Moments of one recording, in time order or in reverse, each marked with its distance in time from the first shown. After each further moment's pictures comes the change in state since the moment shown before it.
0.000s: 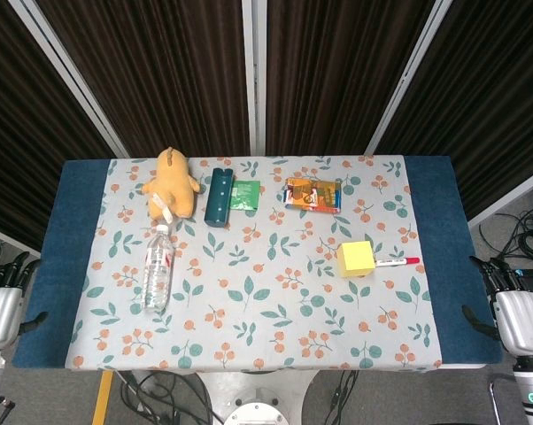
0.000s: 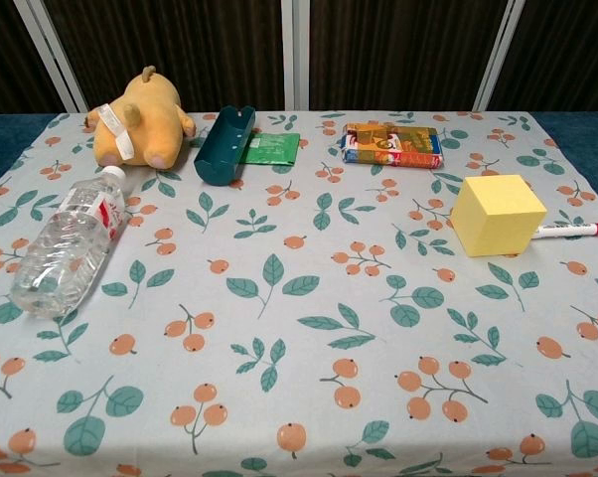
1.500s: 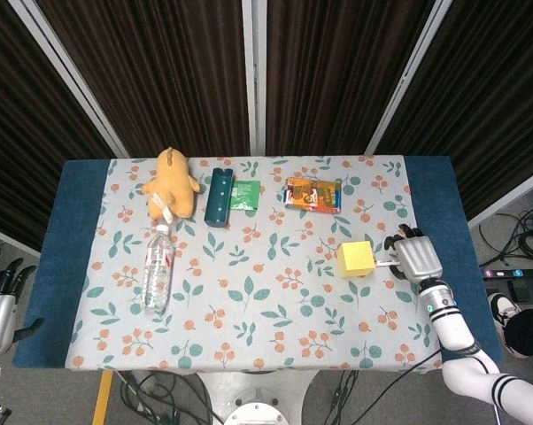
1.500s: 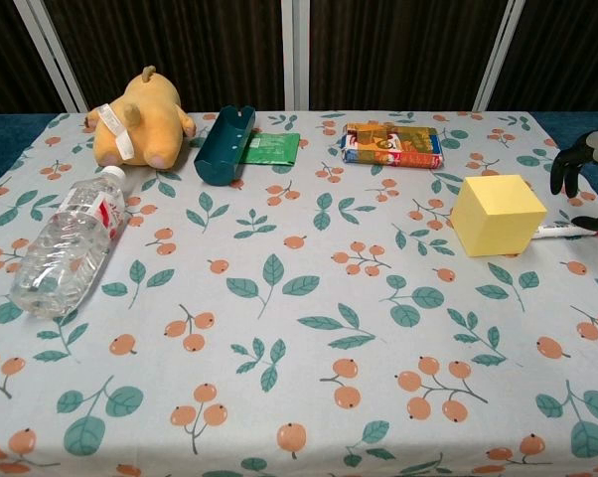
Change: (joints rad) left arm 0.033 -0.015 0.011 0.022 0.004 0.017 -0.052; right arm 0.428 -0.433 0.094 0.485 0.224 -0.548 -0.250
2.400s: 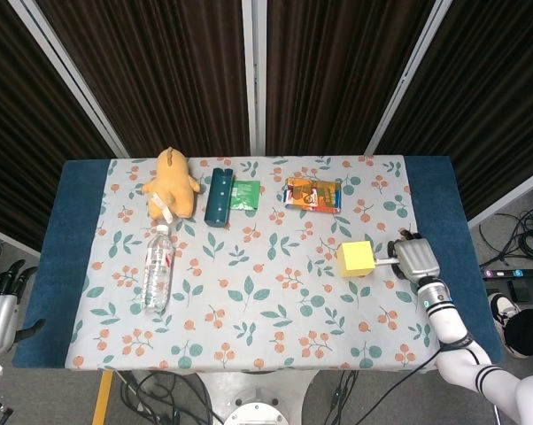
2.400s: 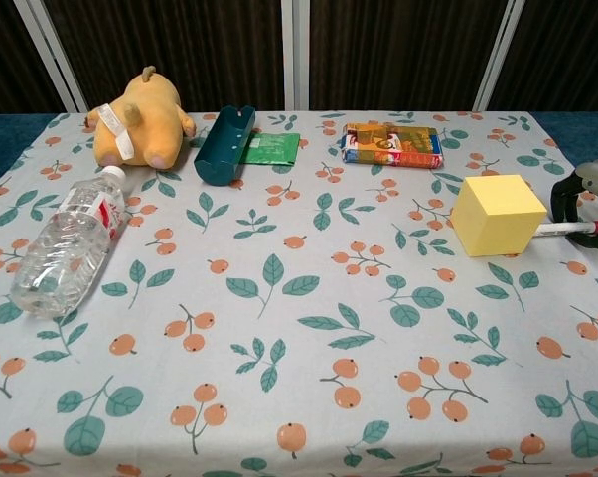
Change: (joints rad) left arm -0.002 -0.002 -0.005 -0.007 -0.021 -0.022 -0.006; right arm 0.041 -0.129 -0.048 0.275 -0.014 -0.081 0.125
